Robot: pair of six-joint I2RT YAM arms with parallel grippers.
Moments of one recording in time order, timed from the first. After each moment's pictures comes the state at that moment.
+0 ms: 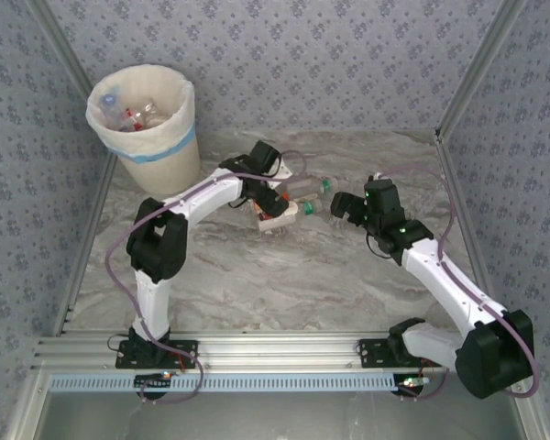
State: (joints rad) left arm -0.63 2.03 1.67 -0.71 -0.02 0.28; right arm 0.37 1.12 0.83 -0.40 0.13 0.56
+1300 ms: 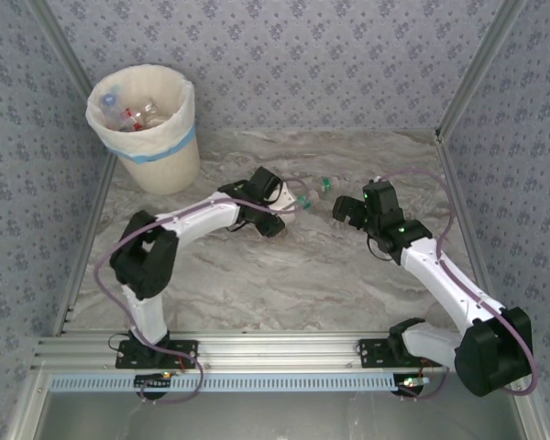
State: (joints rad) left arm -0.71 1.83 1.35 -0.55 0.01 0.26; right arm 0.36 1.14 0.83 -0.43 0.15 0.57
